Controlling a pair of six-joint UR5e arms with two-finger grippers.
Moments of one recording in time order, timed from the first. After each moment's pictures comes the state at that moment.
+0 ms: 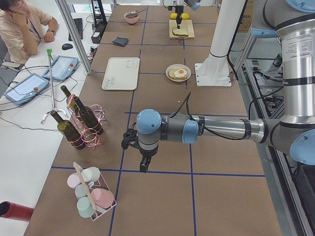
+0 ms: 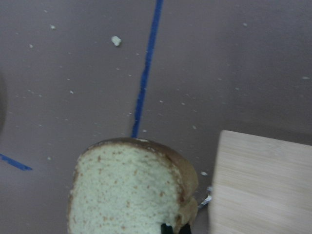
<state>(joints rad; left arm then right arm) -1.58 -1.41 -1.80 -1.59 -2.34 0.20 0.74 -2.00 1.89 -0.30 2.26 1.11</state>
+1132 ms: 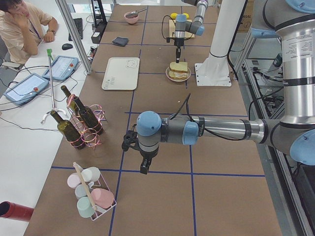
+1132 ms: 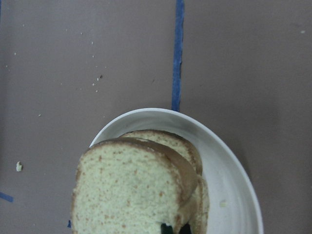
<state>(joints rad) -1.58 -1.40 -1.79 -1.59 -2.34 0.20 0.28 -1.21 1.83 -0.91 1.79 1.46</state>
